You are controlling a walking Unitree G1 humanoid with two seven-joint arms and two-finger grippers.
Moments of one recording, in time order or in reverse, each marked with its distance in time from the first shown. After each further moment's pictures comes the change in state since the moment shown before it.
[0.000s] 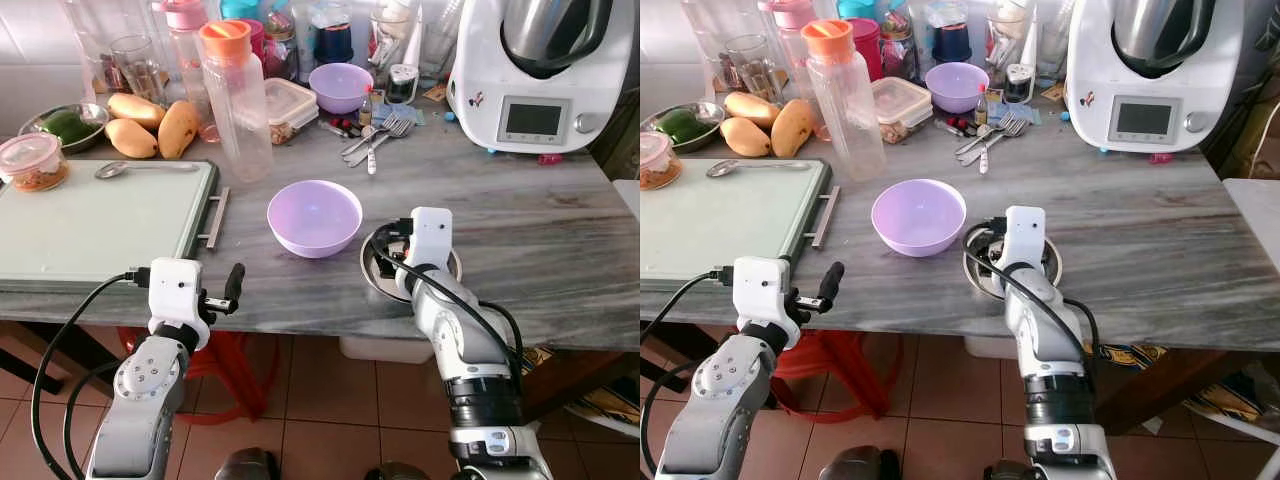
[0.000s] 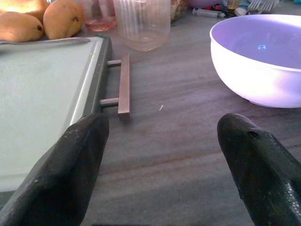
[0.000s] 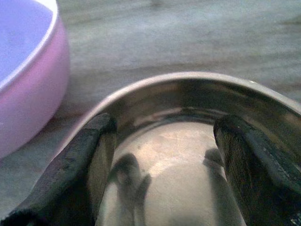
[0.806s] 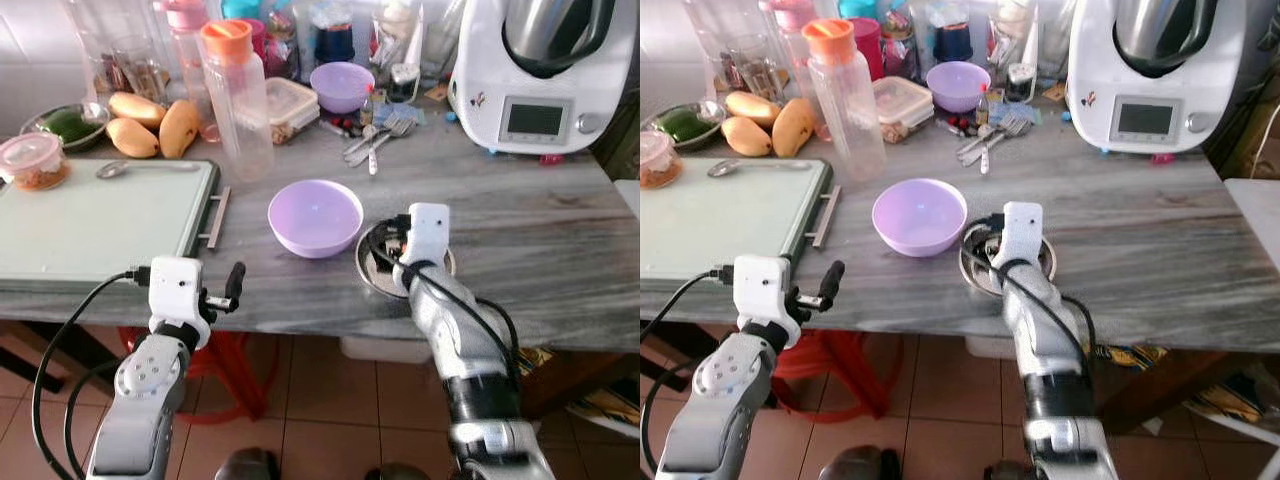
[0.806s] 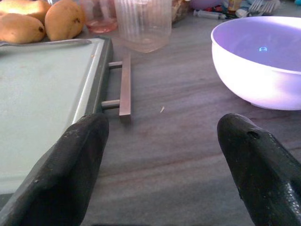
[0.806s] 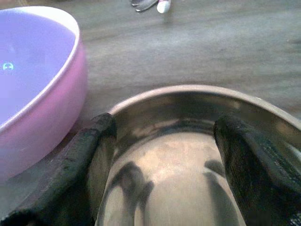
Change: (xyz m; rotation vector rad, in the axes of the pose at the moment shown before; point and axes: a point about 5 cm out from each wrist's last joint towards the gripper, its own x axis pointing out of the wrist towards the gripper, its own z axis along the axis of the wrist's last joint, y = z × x) left arm 0.001 -0.001 0.001 0.000 -0.006 -0.002; right arm -0.001 0.002 0.004 -0.021 -0.075 0.039
